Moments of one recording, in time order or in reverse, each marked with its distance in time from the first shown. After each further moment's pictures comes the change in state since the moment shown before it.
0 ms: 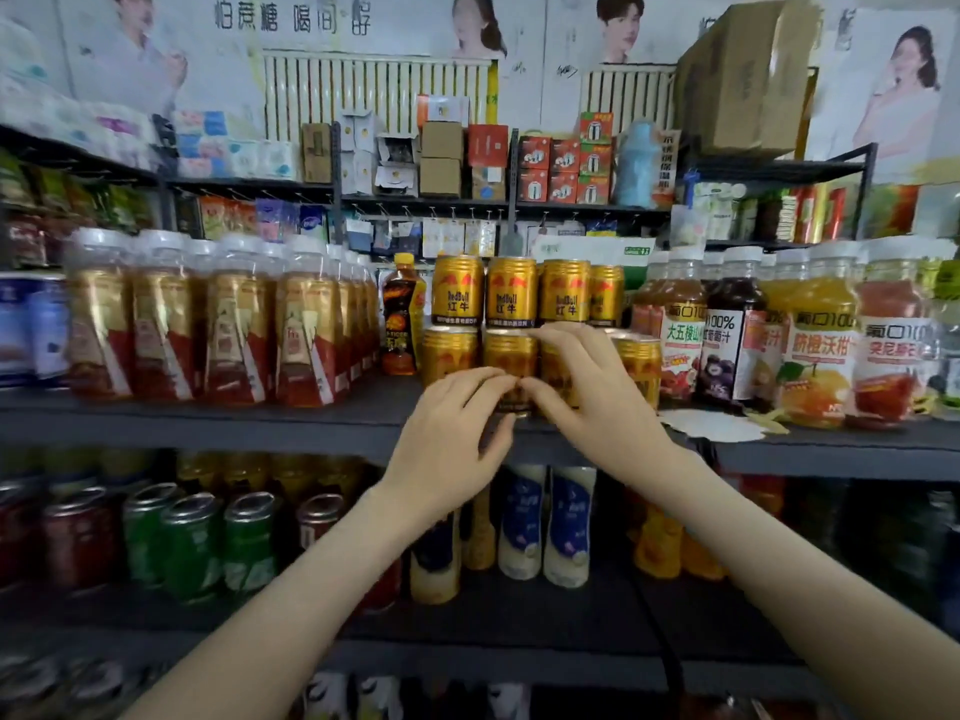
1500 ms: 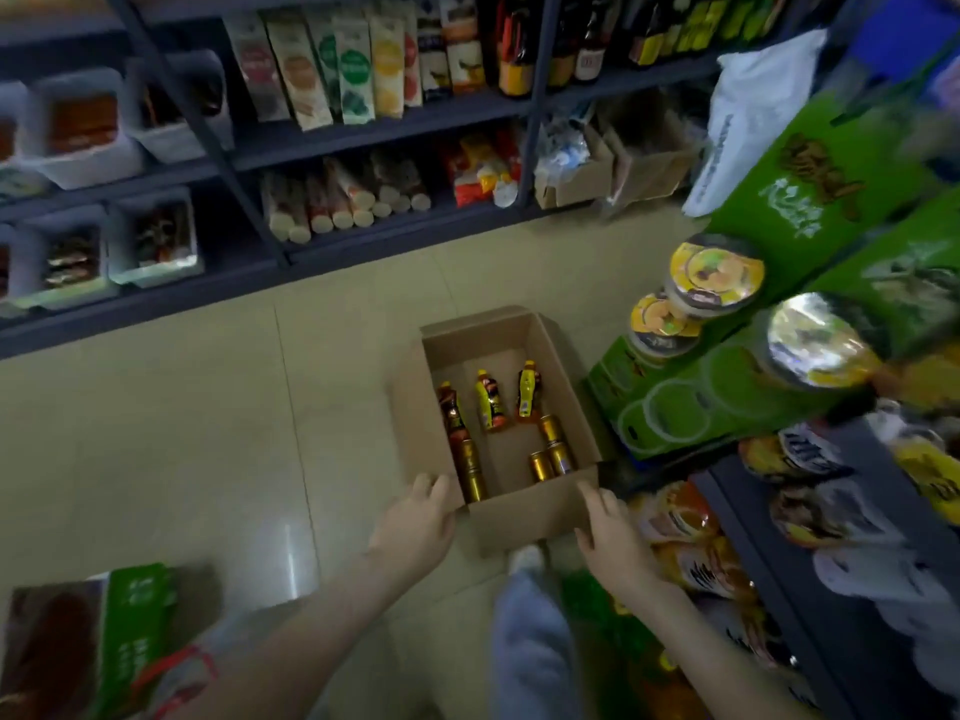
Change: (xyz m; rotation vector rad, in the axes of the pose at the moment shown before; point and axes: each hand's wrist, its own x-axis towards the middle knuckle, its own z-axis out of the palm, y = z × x) left_hand -0.805 -0.237 -0.386 0.278 -0.847 -1.962; right_hand -0.282 -0.634 0.654 0.386 -1.571 -0.218
